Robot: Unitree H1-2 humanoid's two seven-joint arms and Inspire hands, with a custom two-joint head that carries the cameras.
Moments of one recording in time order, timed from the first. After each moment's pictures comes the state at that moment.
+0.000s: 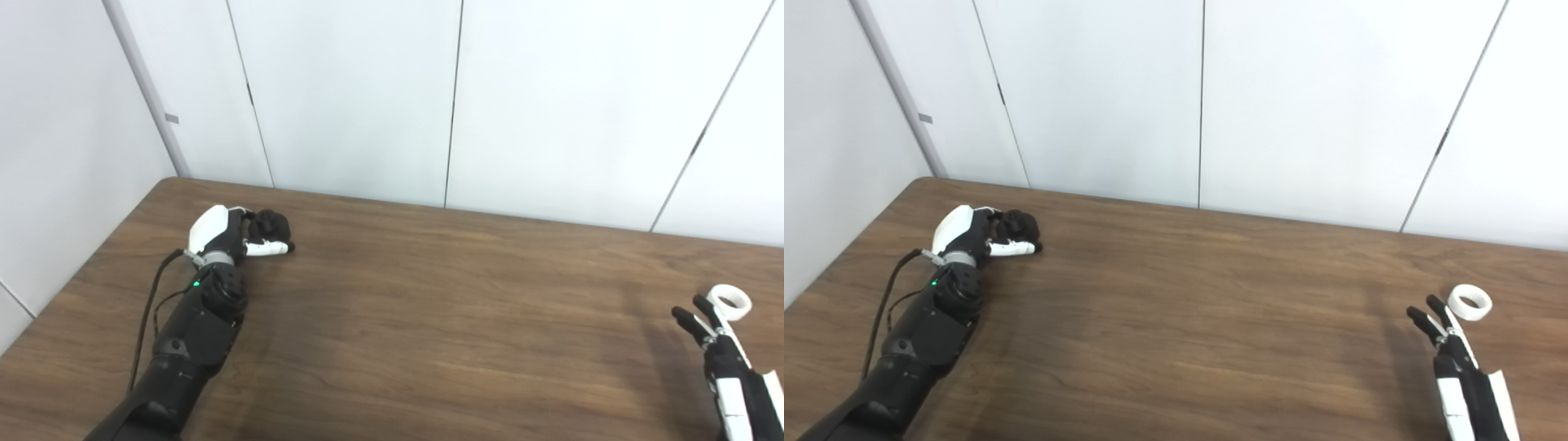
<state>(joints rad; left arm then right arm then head) -0.53 0.45 -0.06 0.55 0.43 0.42 0.18 0.05 -0.19 -0.11 -0.03 -0.01 -0.24 0.07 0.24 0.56</state>
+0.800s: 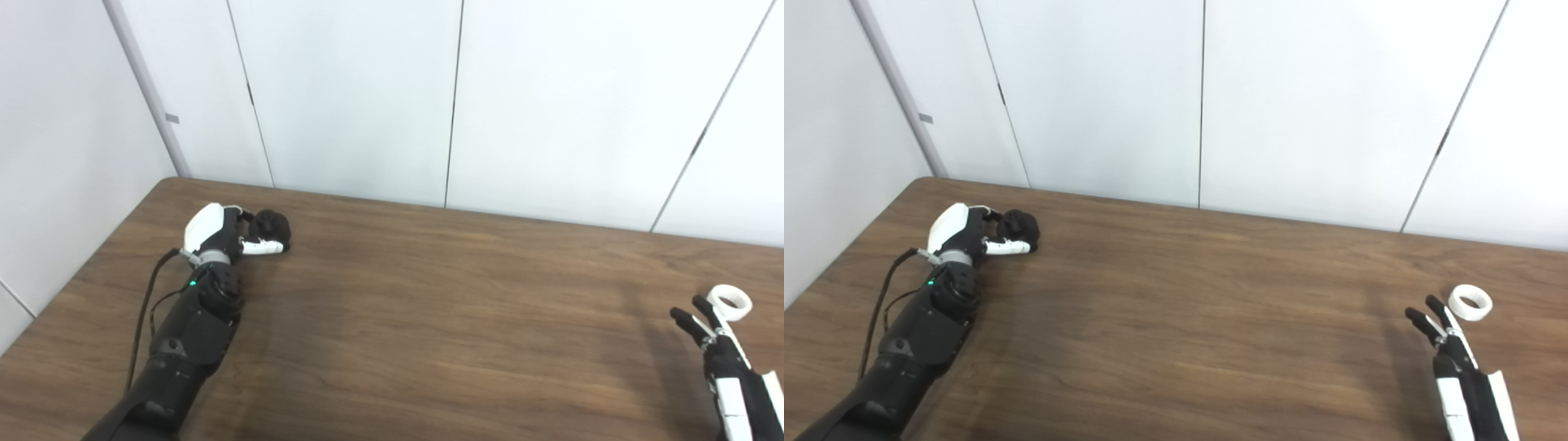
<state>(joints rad) -0.53 0.46 -0.04 0.55 0.42 0.39 0.19 0.05 -0.19 -0.11 -0.03 -0.01 -0.24 0.07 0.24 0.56</state>
